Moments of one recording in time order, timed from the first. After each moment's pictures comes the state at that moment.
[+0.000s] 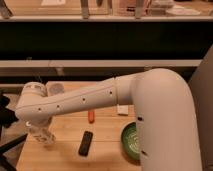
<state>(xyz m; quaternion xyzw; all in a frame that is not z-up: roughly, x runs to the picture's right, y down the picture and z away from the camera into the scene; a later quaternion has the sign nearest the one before) -0.290 0.167 0.690 -0.14 -0.25 -0.55 0.79</state>
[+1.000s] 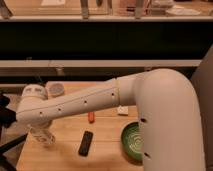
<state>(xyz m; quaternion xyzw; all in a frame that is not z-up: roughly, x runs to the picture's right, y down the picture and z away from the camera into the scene) -0.288 0.170 0.686 -0.13 -0.25 -0.55 0.79</state>
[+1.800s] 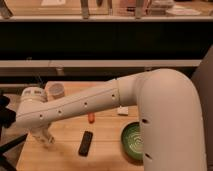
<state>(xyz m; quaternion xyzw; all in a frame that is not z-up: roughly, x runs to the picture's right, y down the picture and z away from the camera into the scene) -0.295 0.171 0.682 -0.11 -0.25 -0.56 0.78</state>
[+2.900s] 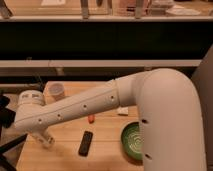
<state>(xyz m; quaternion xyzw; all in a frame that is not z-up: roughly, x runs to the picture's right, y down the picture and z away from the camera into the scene) -0.308 0.175 0.676 -0.08 -0.26 -0.58 0.77</state>
